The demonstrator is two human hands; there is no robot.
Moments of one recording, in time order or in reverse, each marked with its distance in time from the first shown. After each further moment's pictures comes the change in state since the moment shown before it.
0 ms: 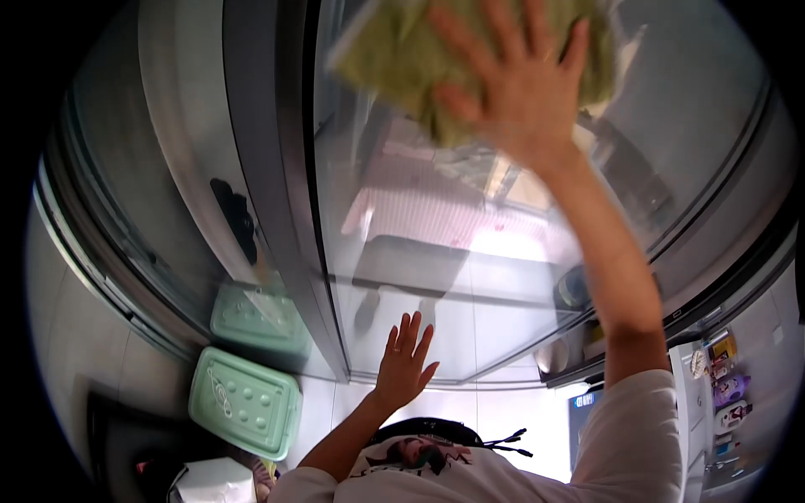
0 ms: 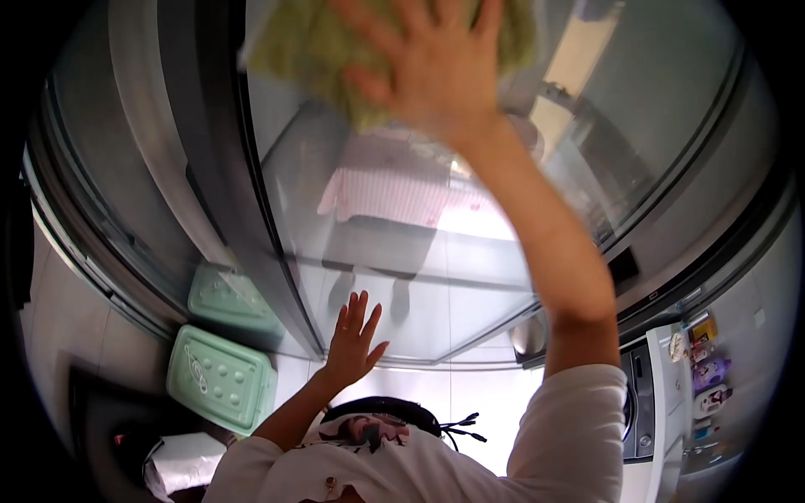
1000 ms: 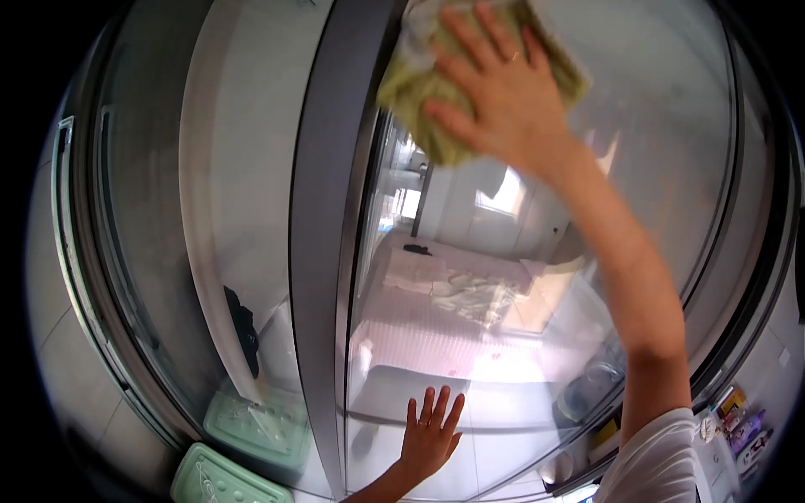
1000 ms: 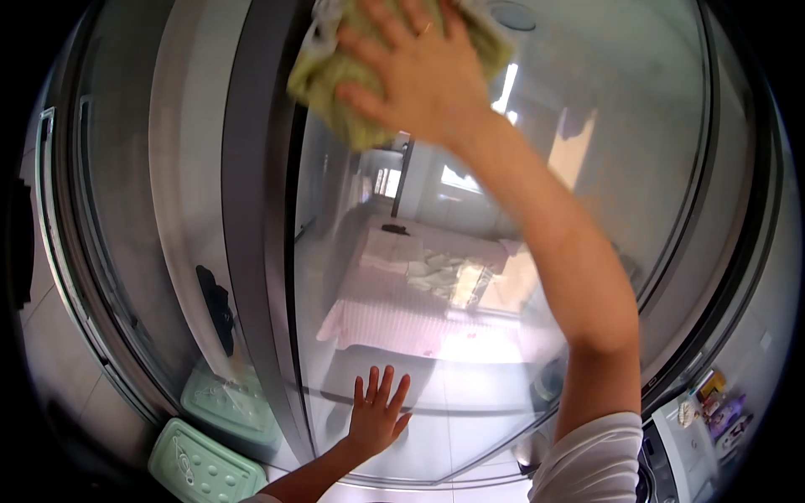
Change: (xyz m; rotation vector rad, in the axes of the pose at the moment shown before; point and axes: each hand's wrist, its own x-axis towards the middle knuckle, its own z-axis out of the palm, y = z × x) left_hand 0.093 -0.014 -0.041 0.191 0.248 0.082; right_hand 0.153 0.042 0.002 -0.086 0.136 -0.225
